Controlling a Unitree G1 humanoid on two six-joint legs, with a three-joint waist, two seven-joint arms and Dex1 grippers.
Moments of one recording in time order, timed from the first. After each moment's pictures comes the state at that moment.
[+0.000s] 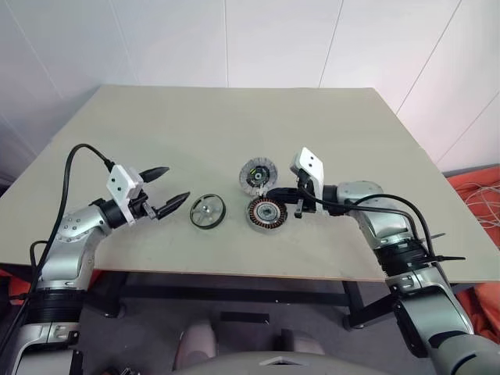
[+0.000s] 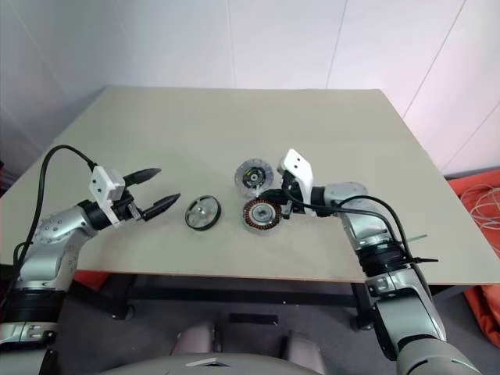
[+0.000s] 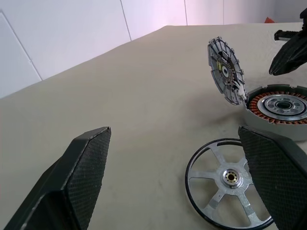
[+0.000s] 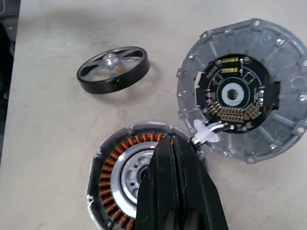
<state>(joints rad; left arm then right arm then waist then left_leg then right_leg) -0.21 0.58 0.16 0.11 -0.38 0.01 -0.93 -0.53 -0.48 0.19 0.19 0.19 0.37 1.08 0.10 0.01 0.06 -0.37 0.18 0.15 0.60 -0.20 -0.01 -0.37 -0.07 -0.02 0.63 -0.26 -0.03</state>
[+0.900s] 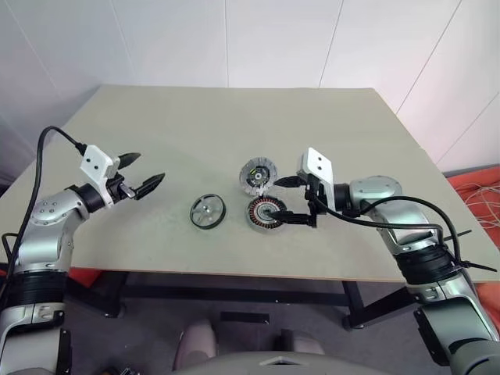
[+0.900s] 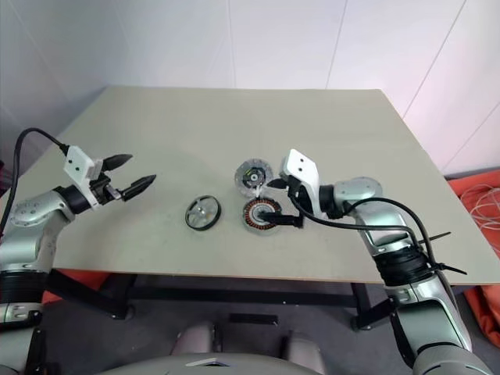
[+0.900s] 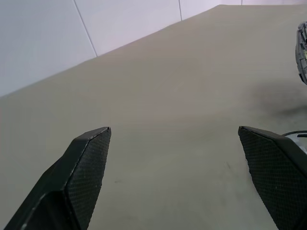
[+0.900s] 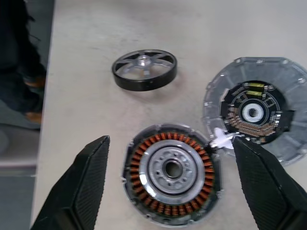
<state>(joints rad) -0.32 0.69 0.20 0.22 -0.35 0.15 -0.91 -0.50 -0.58 0.20 -0.02 0.20 0.40 1.12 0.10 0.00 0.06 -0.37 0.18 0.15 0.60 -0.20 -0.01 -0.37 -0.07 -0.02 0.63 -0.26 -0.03</state>
